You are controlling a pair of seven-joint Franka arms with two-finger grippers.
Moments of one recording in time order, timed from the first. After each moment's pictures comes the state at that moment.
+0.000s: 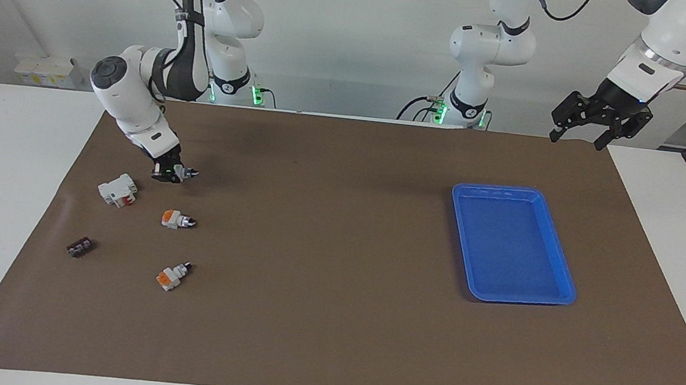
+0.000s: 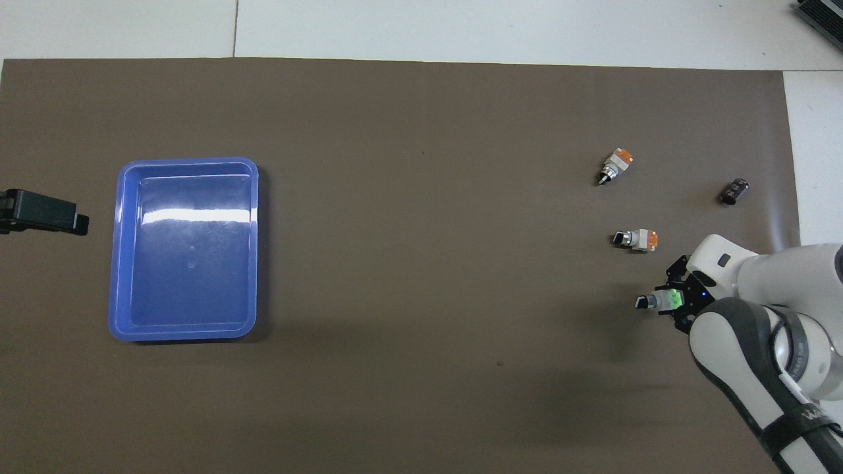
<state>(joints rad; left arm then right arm) -0.05 -0.05 0.03 -1.55 -0.09 1.49 0.07 -0.10 -0.08 0.00 -2.38 0.17 2.23 -1.82</state>
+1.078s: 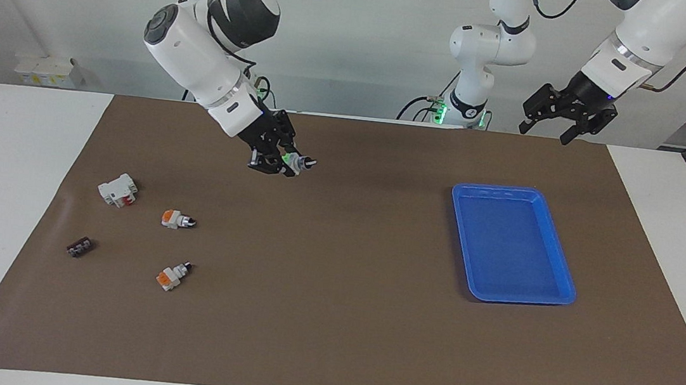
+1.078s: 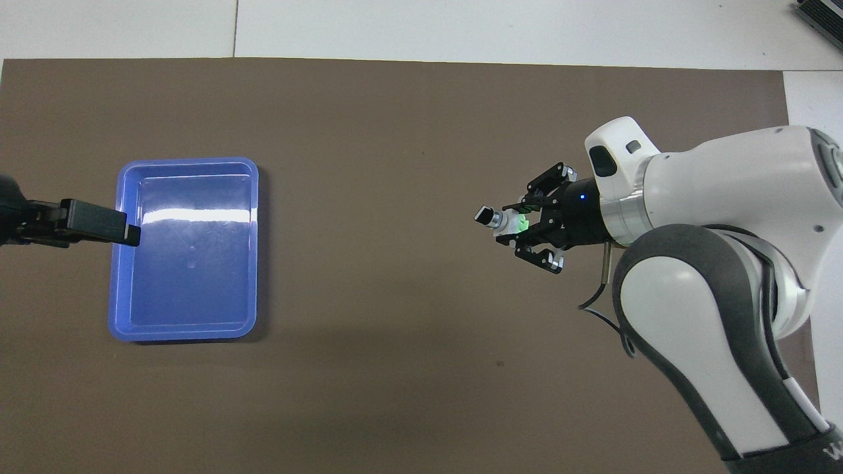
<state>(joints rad) -0.05 -0.08 -0.04 -1.60 -0.20 1.49 -0.02 0.28 0.04 0.02 -1.86 0.61 2.05 -1.21</state>
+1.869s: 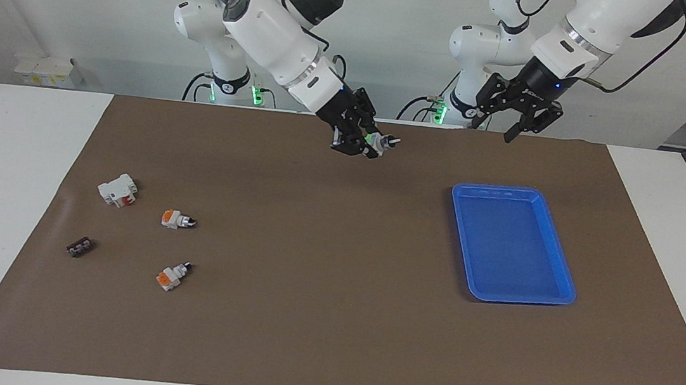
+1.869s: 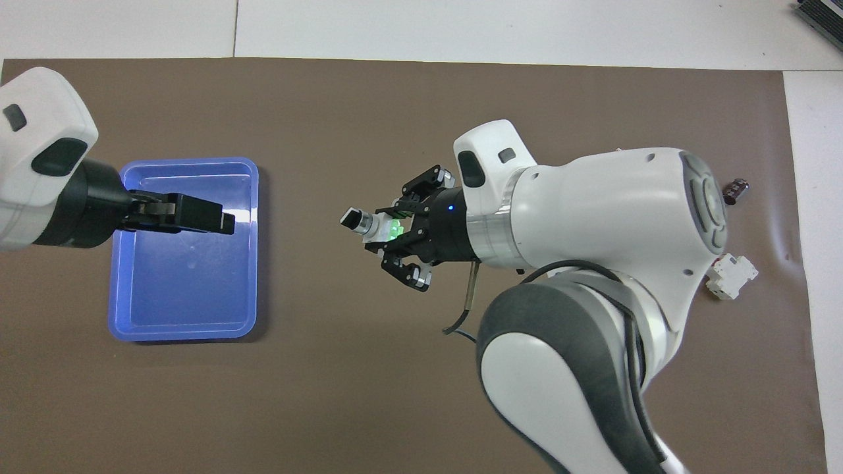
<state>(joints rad) -0.07 -0.08 -0.16 -1.62 -0.38 1.64 -0.06 0.52 0.10 0.03 -1.74 0.73 2.21 -1.08</state>
